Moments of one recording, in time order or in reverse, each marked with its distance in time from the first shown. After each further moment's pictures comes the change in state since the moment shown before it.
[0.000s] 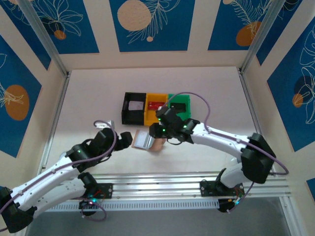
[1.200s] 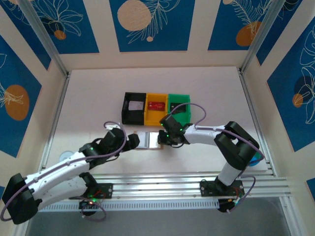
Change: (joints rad) left arm 0.000 0.186 -0.088 0.270 0.126 -0.057; right arm -0.138 0.167 -0.217 0.209 -0.070 0.006
